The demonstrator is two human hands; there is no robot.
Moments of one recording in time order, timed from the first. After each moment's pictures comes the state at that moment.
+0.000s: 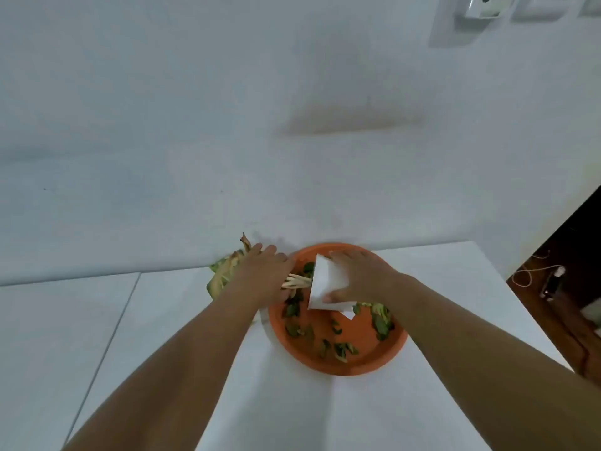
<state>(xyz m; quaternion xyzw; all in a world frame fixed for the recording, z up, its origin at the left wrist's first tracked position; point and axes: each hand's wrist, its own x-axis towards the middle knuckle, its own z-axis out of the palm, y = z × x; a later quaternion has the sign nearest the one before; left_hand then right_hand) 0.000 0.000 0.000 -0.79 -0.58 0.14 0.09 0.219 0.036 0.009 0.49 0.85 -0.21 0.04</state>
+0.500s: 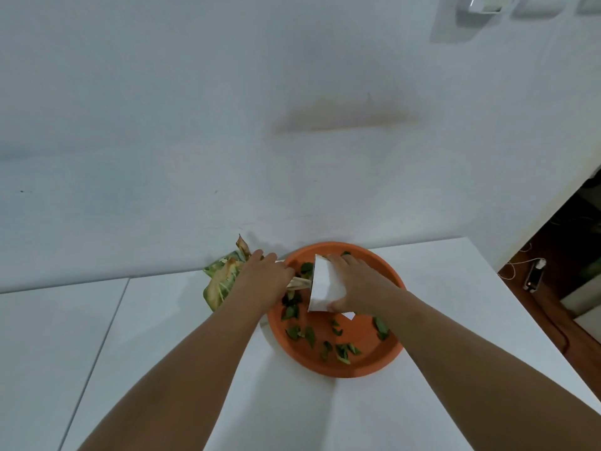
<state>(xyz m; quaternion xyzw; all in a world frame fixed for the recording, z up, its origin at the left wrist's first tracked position) -0.002 0.005 -0.021 -0.80 -0.57 0.11 0.13 0.209 0.022 -0.005 0.51 0.84 -0.19 0.01</state>
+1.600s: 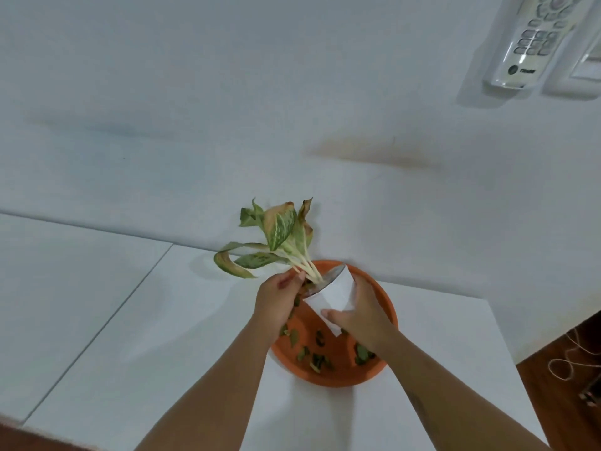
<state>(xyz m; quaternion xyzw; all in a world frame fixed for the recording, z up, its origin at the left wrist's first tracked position) 0.079 -0.049 -0.012 -0.28 -0.72 -0.52 -0.36 0.248 0.014 -0.014 0.48 0.74 -0.42 -0.19</state>
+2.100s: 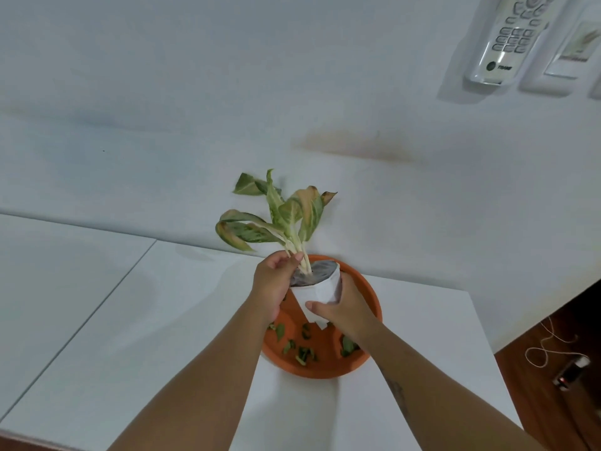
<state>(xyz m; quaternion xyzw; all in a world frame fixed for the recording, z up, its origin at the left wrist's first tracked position) 0.086 -0.021 -0.008 -0.24 -0.63 -0.61 -0.42 0.244 0.014 -0.023 0.47 0.69 -0.50 -0.21</state>
